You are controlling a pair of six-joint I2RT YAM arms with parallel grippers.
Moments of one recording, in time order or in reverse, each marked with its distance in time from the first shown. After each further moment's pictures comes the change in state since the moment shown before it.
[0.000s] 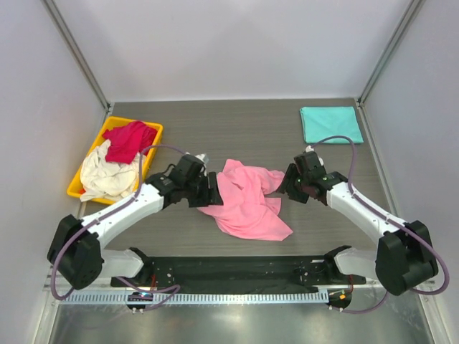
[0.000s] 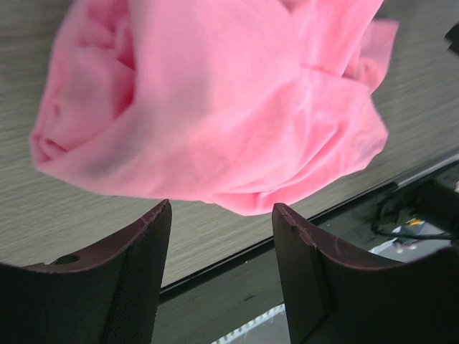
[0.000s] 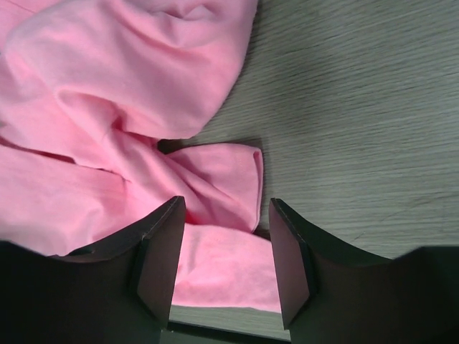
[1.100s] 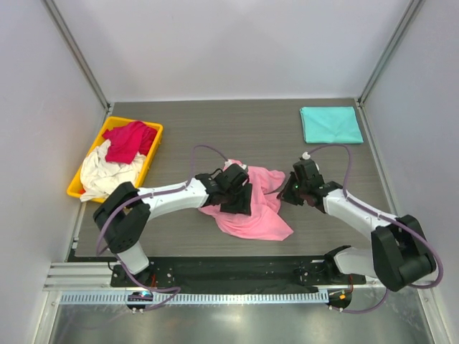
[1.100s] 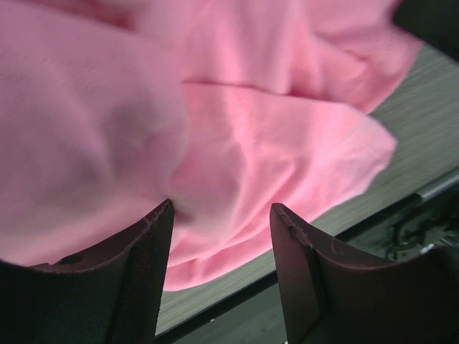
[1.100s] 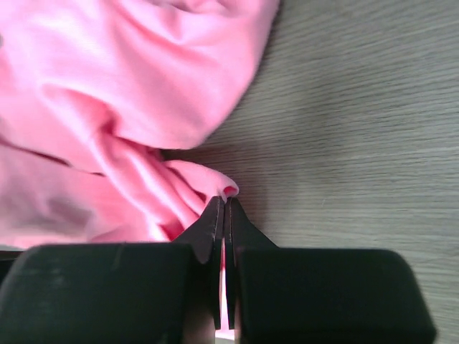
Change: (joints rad) left arm -0.285 0.417 0.185 0.109 -0.106 -0.027; right arm 0.000 0.053 -0.154 0.256 -0.050 -0.011
